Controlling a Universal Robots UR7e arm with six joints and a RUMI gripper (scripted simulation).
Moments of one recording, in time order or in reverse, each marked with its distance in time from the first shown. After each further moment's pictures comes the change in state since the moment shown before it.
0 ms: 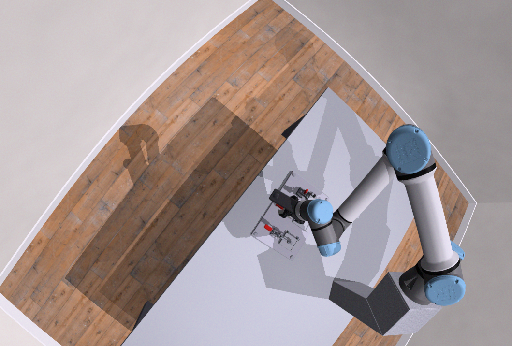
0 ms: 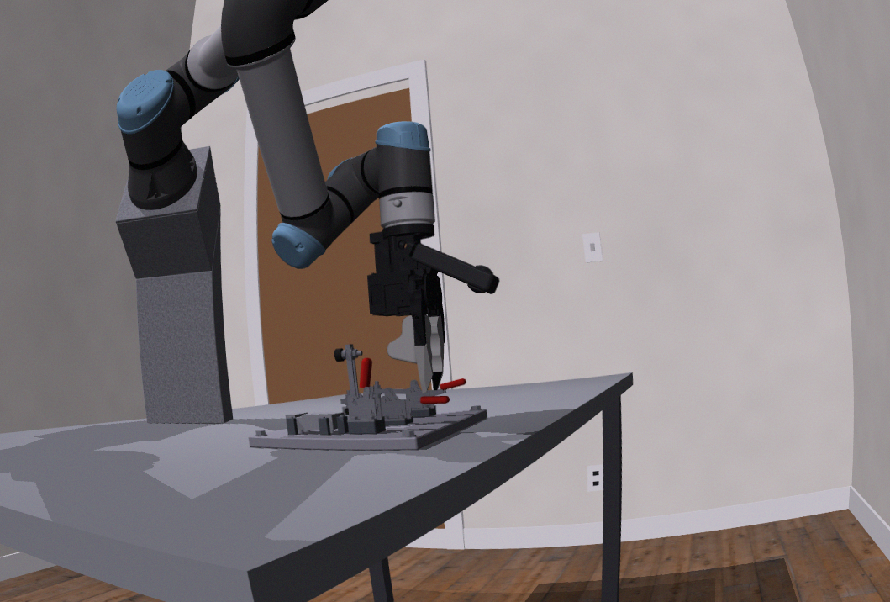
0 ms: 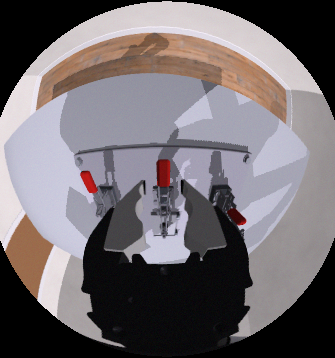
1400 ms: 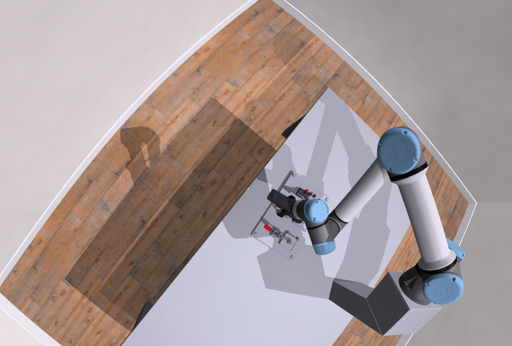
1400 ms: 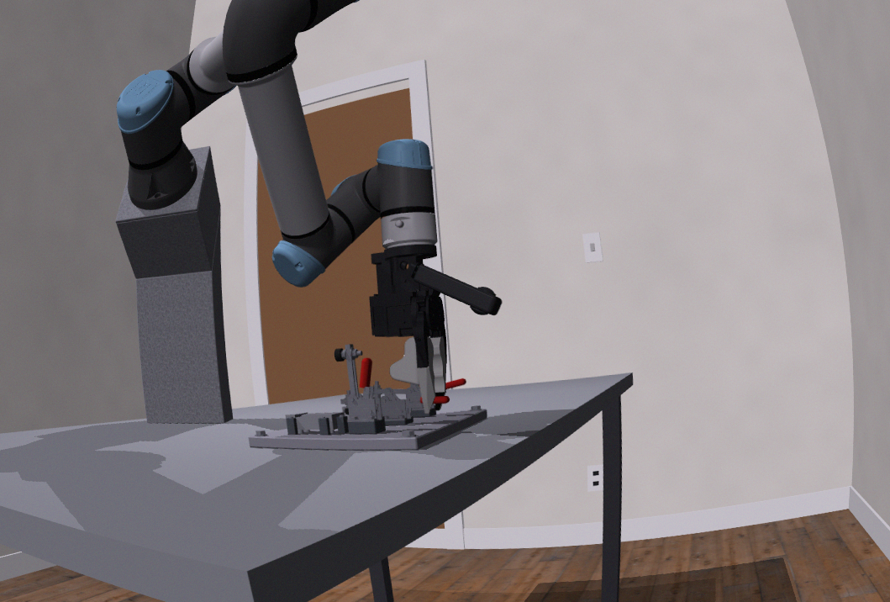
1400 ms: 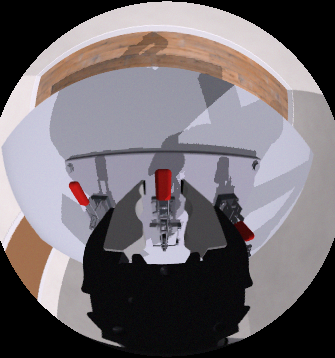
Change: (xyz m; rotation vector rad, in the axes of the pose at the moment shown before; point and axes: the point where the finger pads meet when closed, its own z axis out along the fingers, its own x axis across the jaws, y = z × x) arm 0.001 -0.001 0.029 0.000 0.000 0.000
